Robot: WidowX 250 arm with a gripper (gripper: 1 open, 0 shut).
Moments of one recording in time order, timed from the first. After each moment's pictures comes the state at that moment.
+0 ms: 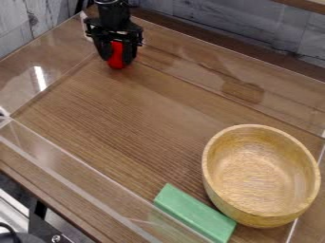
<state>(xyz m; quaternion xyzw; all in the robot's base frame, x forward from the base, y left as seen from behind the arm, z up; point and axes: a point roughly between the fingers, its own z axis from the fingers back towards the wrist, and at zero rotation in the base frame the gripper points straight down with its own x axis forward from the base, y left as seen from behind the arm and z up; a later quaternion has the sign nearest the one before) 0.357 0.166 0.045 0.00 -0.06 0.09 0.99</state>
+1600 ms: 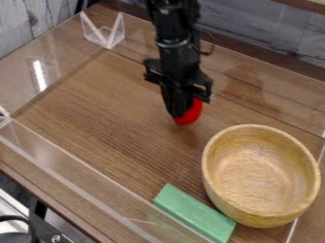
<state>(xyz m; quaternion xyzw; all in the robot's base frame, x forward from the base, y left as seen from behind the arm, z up) 0.287 0.000 0.056 -0.05 -0.04 -0.05 1.00</state>
